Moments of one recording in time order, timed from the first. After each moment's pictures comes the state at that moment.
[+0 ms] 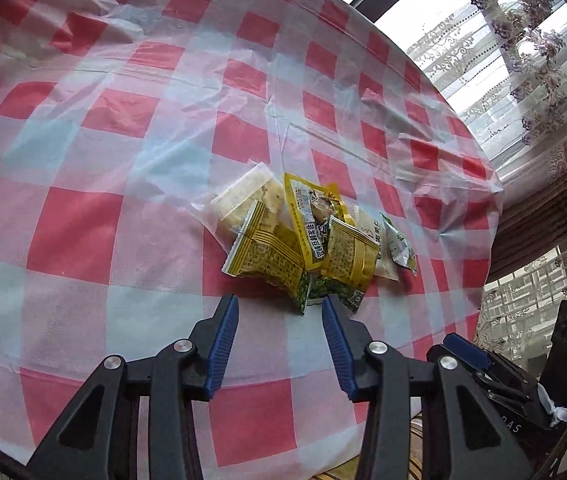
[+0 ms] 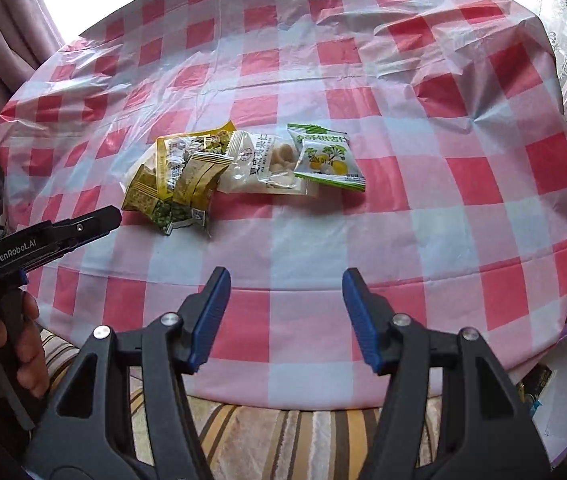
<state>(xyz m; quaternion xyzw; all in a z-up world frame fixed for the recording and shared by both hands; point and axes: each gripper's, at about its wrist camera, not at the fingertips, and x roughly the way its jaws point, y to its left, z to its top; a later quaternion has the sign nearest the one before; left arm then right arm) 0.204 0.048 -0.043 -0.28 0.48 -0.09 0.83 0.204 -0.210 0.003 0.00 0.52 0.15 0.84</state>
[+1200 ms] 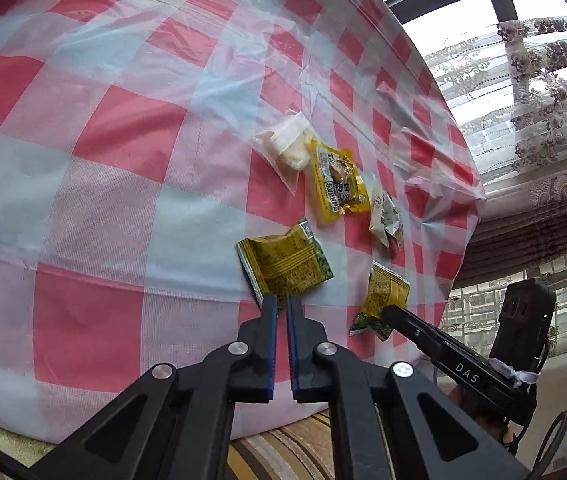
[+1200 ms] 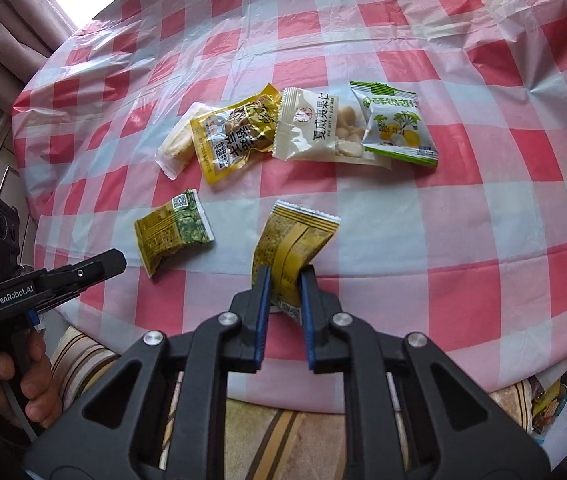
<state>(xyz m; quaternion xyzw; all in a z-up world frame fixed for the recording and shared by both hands) 0.152 0.081 -0.062 -0.36 0.52 -0.12 0.77 0.205 -0.194 -0.018 0.03 0.56 0.18 0.80</state>
